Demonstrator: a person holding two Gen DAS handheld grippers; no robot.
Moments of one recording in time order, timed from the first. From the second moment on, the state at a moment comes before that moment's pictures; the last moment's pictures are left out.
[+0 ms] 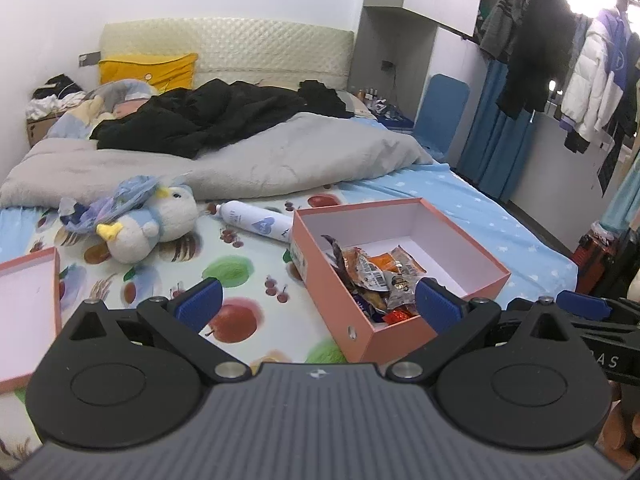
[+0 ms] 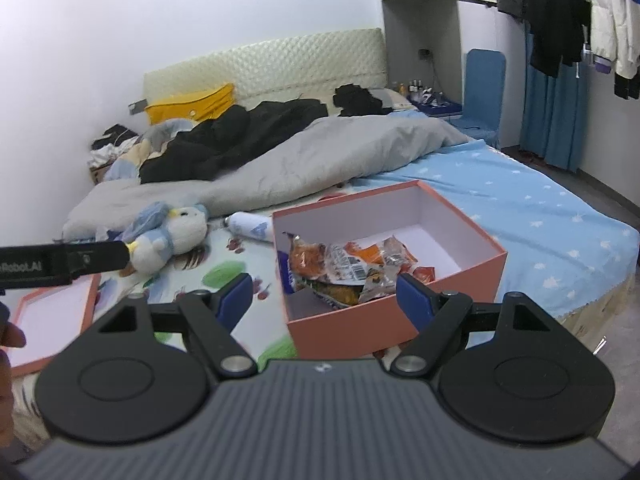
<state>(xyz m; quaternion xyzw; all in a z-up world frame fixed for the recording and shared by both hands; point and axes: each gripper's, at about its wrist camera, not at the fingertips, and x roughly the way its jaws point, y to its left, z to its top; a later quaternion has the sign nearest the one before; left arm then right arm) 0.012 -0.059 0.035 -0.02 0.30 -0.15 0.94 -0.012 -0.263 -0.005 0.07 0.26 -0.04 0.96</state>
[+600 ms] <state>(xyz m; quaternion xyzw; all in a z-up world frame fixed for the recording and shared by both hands) 0.002 -0.049 0.038 -0.03 0.29 -0.15 0.94 -0.019 -0.253 -0.004 0.06 0.26 -0.04 0.96</state>
